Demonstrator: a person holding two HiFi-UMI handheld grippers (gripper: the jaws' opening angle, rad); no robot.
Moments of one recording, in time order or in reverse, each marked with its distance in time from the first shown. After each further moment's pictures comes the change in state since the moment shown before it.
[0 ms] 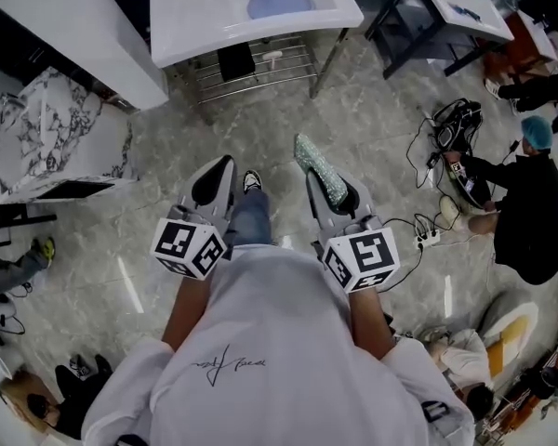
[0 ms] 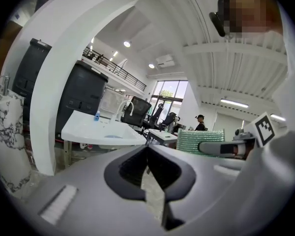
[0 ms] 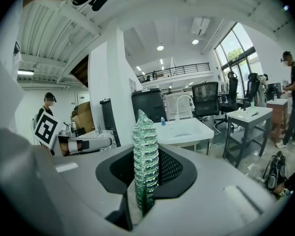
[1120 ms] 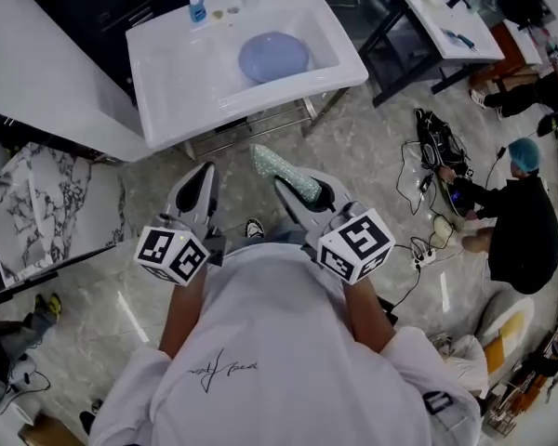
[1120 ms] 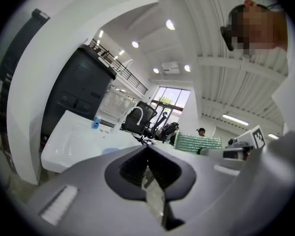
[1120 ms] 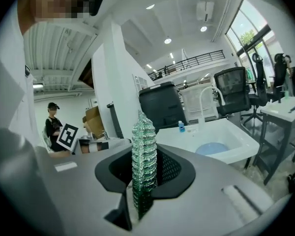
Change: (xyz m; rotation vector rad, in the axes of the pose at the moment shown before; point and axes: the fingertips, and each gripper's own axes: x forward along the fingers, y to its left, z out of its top) left arm 0.159 0.166 0.106 -0.117 -0.042 -0.070; right arm 0.234 -0.022 0.088 0.035 0.032 0.225
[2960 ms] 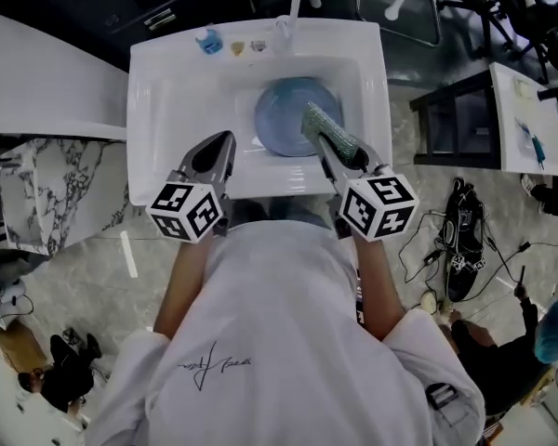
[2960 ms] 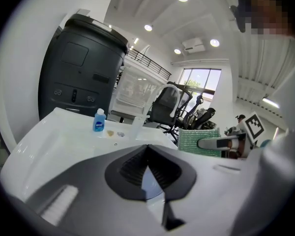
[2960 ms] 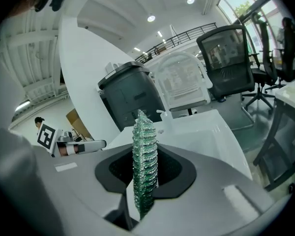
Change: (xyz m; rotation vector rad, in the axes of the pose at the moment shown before) left arm 0.317 0.140 0.026 -0.005 0.170 0.341; right arm 0.212 -0.368 0.061 0.157 0.217 0.027
